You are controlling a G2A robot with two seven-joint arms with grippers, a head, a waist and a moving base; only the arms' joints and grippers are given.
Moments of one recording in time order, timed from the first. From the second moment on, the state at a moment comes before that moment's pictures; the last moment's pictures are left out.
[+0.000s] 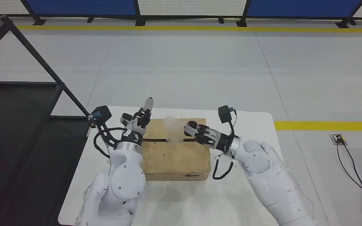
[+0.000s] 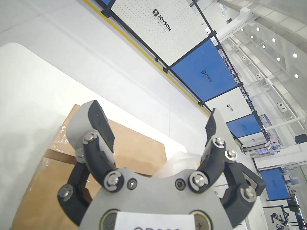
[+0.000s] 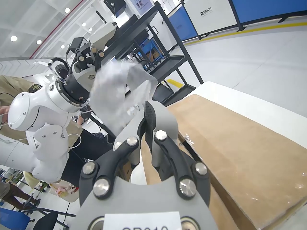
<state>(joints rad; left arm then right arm) 1.00 -1.39 -1.24 -1.98 0.69 0.68 -0.19 -0.68 -1.35 1.13 -1.18 -0.25 -0.79 0.53</state>
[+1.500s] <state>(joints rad) 1.23 -1.36 -1.43 -2.05 0.35 0.41 -0.63 -0.72 -1.37 1.06 -1.36 -0.38 -0.49 0.29</state>
